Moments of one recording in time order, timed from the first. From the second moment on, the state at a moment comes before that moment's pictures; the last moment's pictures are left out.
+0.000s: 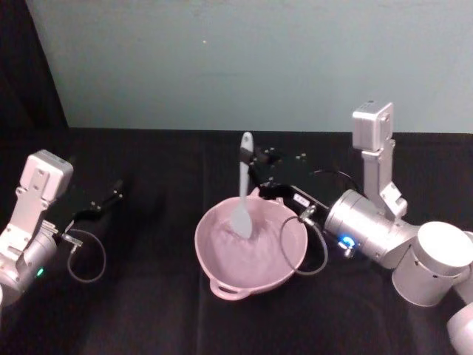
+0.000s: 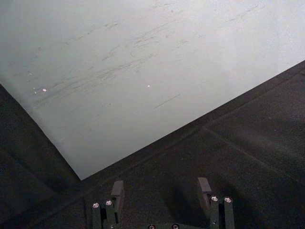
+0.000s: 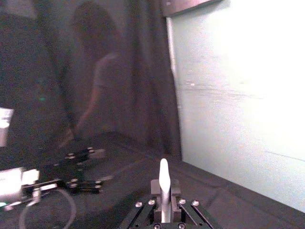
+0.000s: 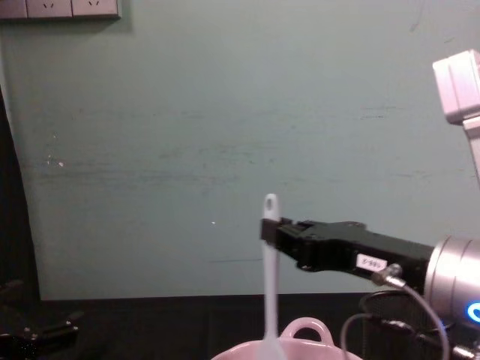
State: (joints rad) left arm -0.20 0.60 0.45 -1.41 -0.25 -0.12 0.03; right arm 0.33 0.32 -0.46 -1.43 0.47 -0.02 0.46
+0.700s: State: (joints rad) left arm -0.20 0.60 0.45 -1.41 -0.25 -0.12 0.03; right arm 0.24 0.41 -0.42 -1.58 0.45 0.00 0.45
